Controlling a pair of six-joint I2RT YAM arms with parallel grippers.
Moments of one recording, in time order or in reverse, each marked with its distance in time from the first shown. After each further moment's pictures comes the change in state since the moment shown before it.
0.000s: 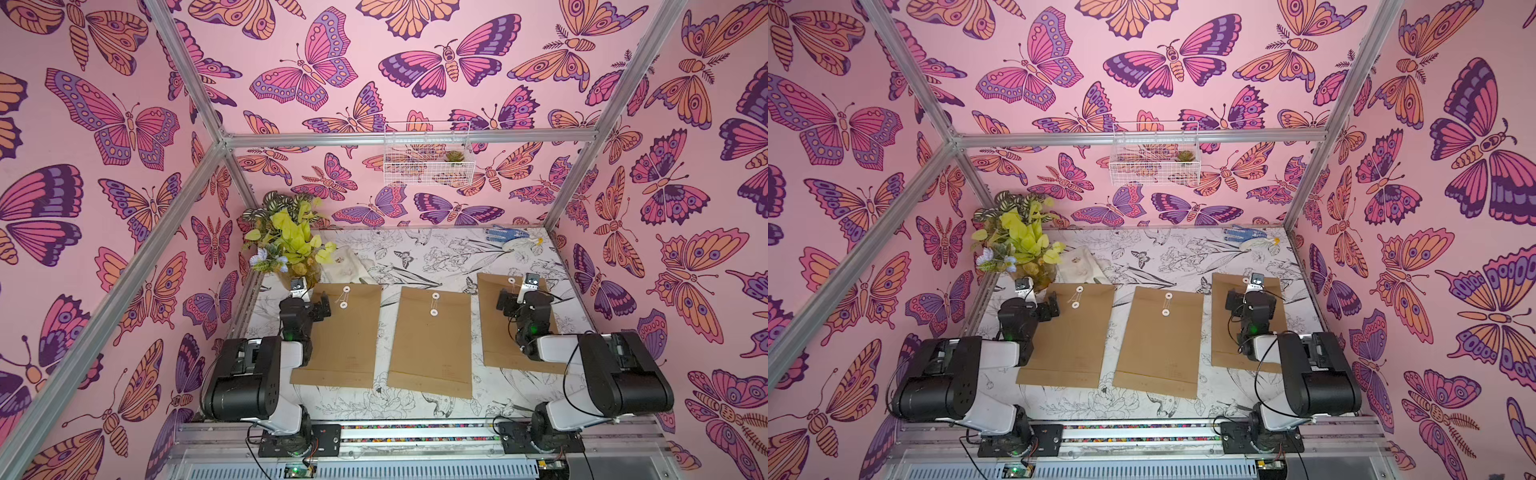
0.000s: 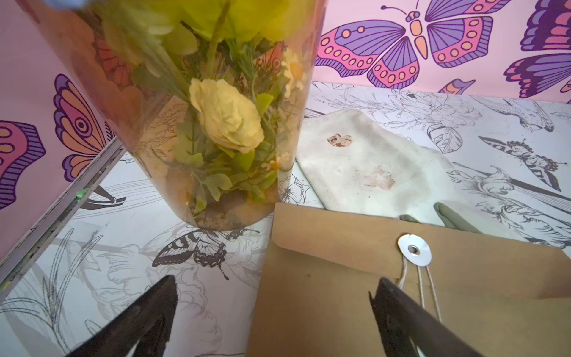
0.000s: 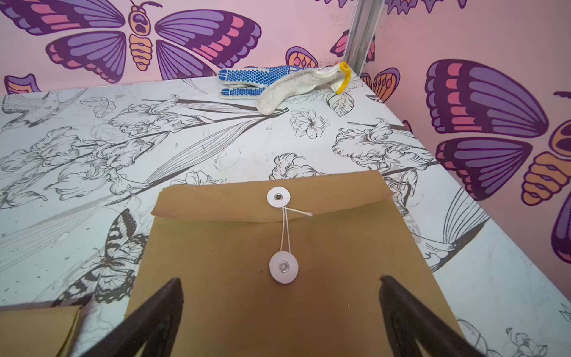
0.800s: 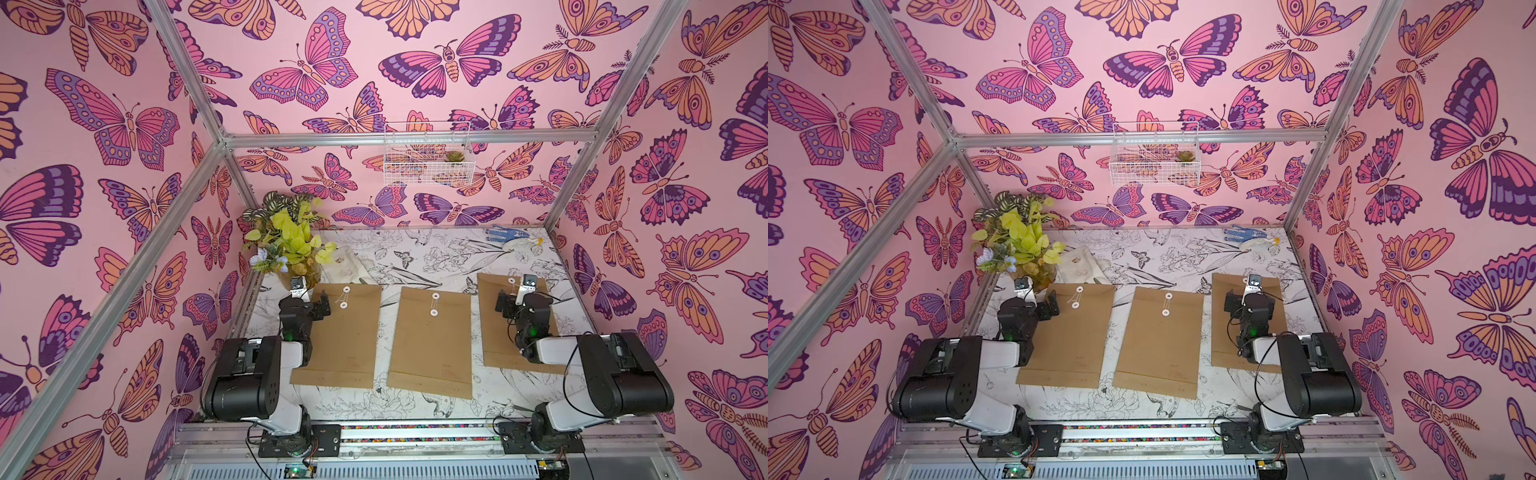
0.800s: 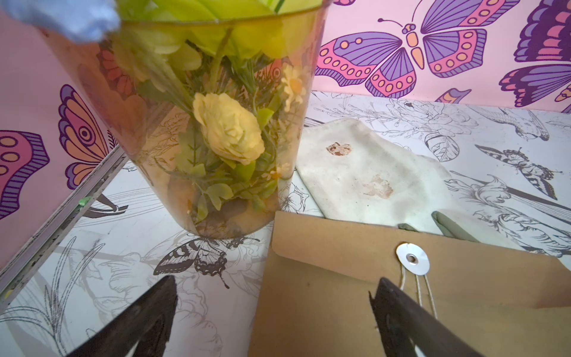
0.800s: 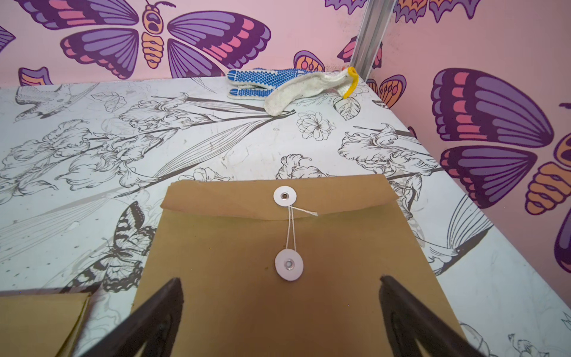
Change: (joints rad) left arm 0.000 0.000 -0.001 0.012 0.000 0.000; right arm 0.013 0.000 -0.020 0.031 -0.007 -0.029
